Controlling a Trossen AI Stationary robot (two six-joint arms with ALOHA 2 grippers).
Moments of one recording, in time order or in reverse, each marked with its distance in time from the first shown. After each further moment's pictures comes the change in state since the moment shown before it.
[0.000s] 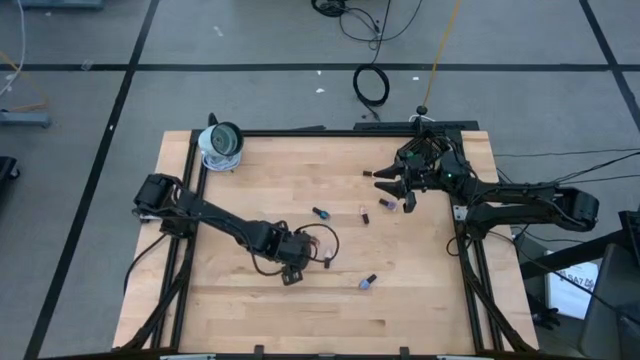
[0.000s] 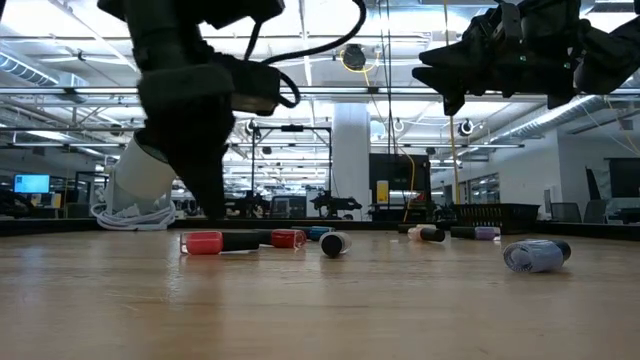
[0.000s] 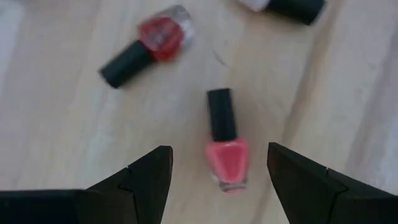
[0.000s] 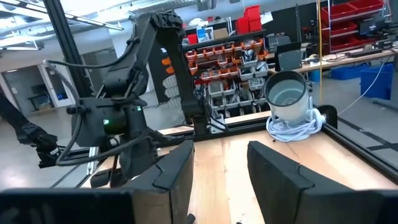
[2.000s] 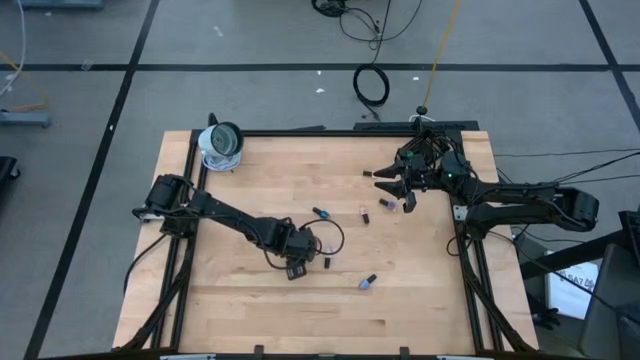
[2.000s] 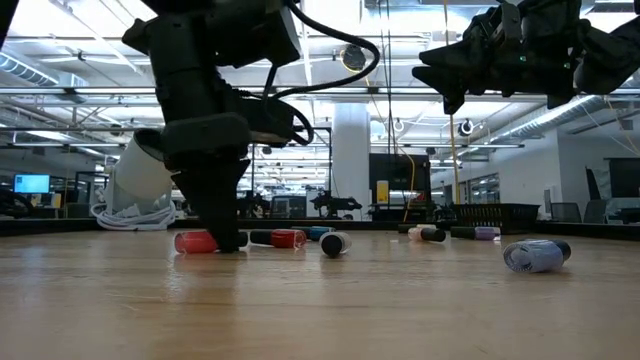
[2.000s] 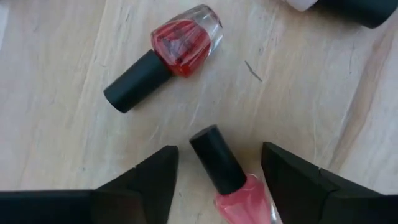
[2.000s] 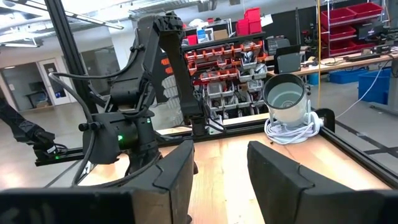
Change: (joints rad) left arm 0.059 0.083 0.001 0.023 0.040 0.064; right arm -0.001 0.000 0.000 0.004 0.000 -0.019
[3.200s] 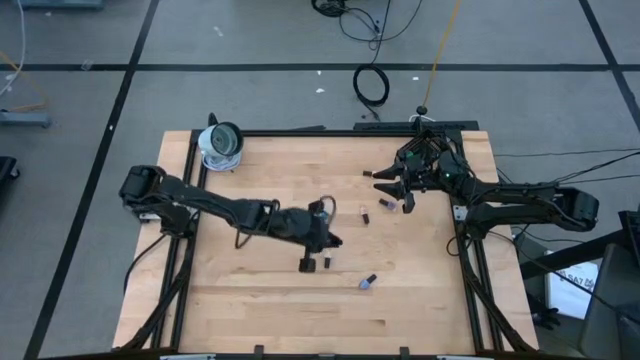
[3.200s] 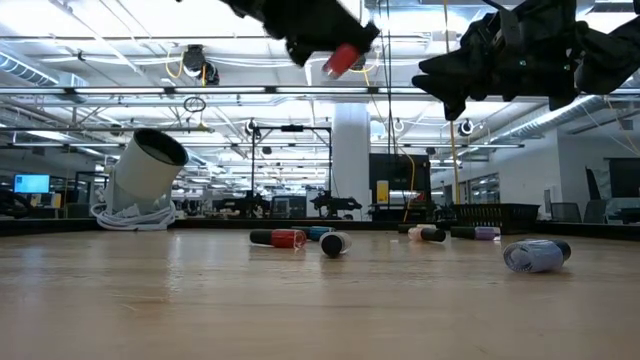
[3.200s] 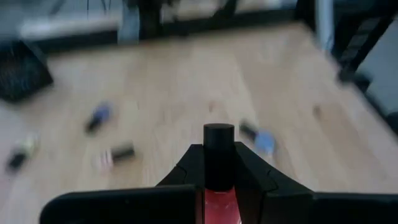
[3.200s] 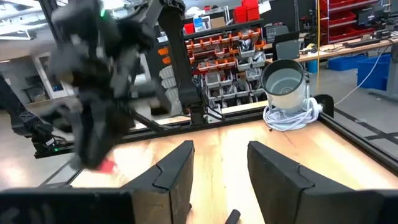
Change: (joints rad) left arm 0.050 -0.229 0.033 0.555 0.063 0.566; right arm 0.000 0.000 0.000 -0.059 0.001 -0.010
